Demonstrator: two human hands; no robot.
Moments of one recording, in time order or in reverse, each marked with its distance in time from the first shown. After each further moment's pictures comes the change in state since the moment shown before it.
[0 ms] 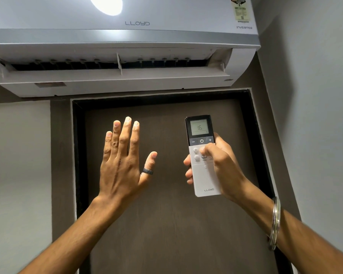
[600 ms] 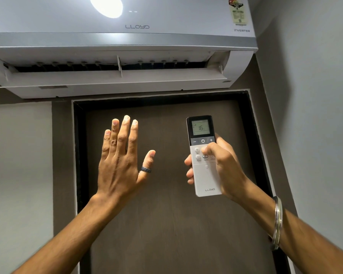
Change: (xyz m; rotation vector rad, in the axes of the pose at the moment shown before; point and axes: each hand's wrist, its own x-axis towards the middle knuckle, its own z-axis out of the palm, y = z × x) left_hand 0.003 -0.001 -0.007 0.004 0.019 0.013; right_hand -0.007 -0.008 -0.004 0.055 -0.002 0.019
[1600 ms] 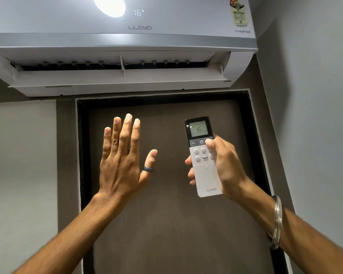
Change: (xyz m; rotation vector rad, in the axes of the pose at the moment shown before) left_hand -0.005 0.005 -0.015 0.040 0.030 0.013; right_hand -0.009 -0.003 0.003 -0.066 0.087 0.017
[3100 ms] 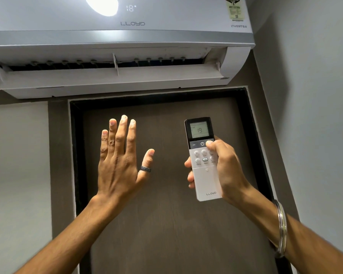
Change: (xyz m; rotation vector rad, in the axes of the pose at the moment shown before) left_hand 0.003 0.003 0.017 -0.063 -0.028 -0.039; right_hand 0.003 0.013 -0.002 0.027 0.021 0.001
